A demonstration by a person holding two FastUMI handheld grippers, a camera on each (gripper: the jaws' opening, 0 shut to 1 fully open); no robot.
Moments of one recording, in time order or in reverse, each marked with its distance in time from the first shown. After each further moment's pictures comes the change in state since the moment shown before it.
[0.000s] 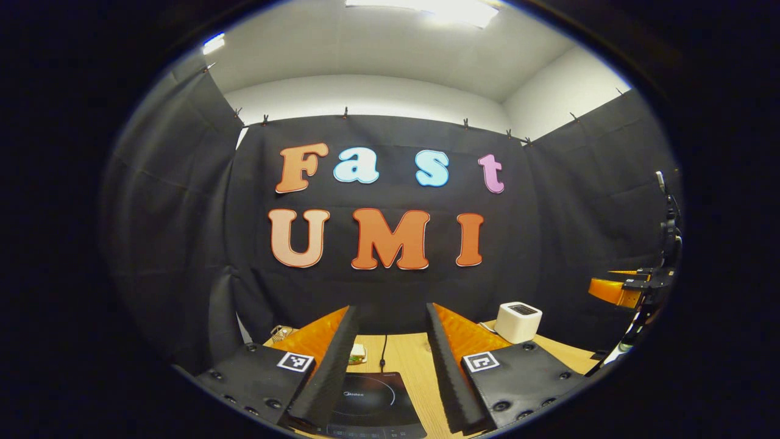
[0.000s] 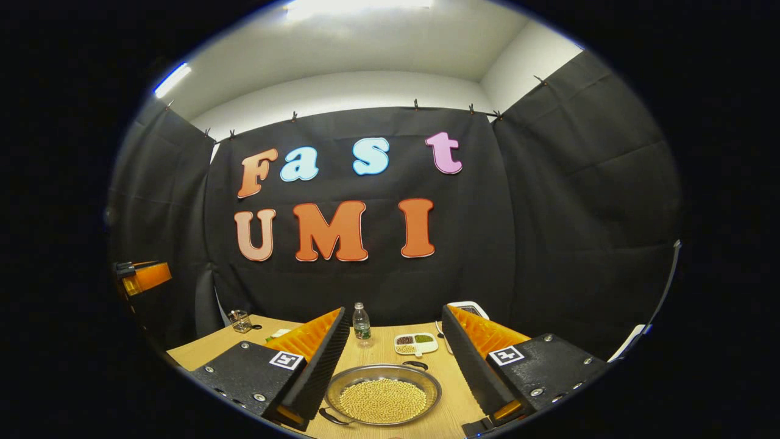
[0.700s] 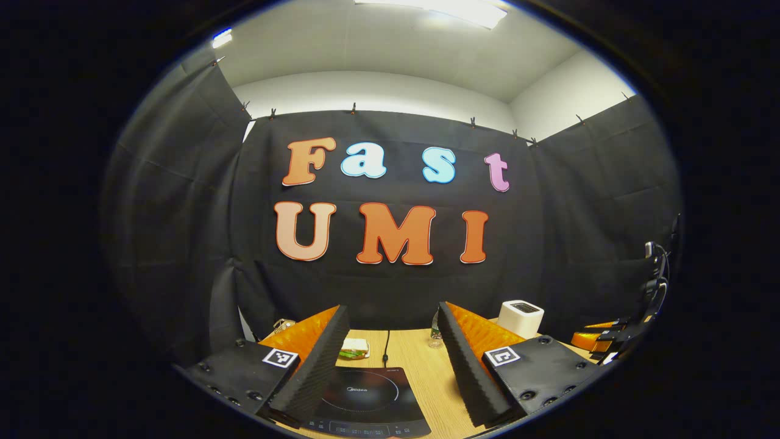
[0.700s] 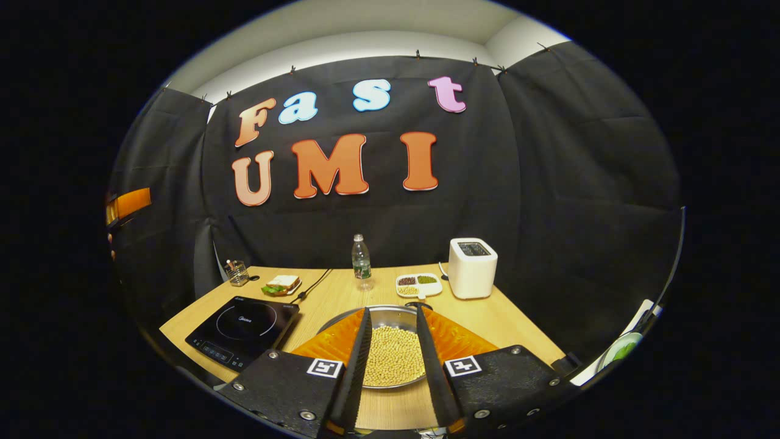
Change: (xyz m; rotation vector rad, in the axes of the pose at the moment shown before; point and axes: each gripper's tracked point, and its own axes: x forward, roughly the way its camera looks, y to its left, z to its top) left arm -0.005 0.019 -0.014 -0.030 0.025 0.011; right arm -0.002 0.004 -0.137 -0.008 0.278 0.025
